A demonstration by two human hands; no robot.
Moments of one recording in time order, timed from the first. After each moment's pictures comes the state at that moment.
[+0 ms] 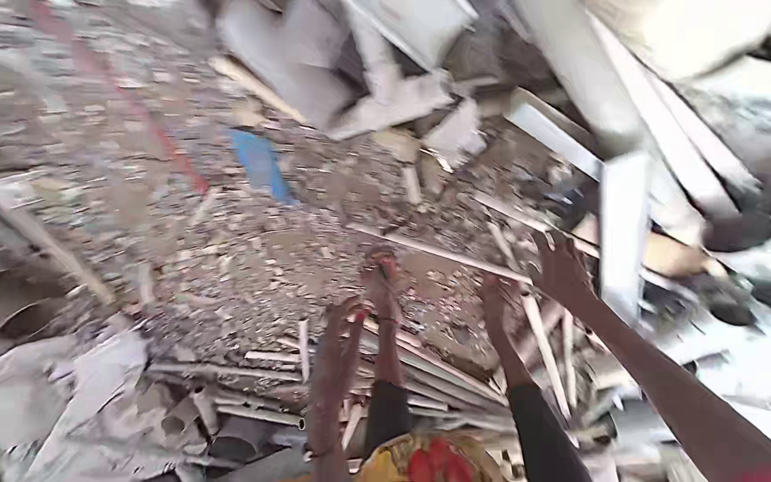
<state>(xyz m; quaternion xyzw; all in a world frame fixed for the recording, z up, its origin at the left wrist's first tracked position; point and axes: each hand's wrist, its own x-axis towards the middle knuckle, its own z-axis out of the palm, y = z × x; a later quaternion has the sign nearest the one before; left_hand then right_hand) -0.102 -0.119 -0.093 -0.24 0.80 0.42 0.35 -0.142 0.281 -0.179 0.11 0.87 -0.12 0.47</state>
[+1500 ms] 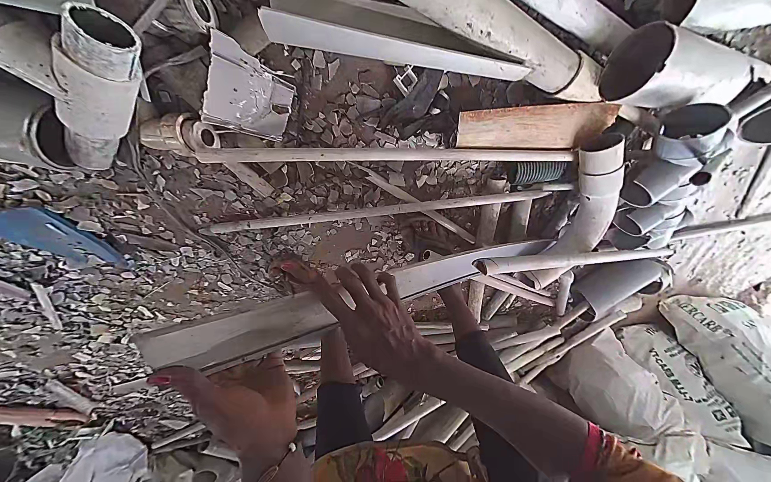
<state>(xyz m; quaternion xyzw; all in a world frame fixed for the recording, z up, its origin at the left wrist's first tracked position) -0.127 0.011 -0.095 -0.56 0.63 0.53 0.06 -0.064 0.151 -0.118 0.06 0.92 -0.33 0.22</state>
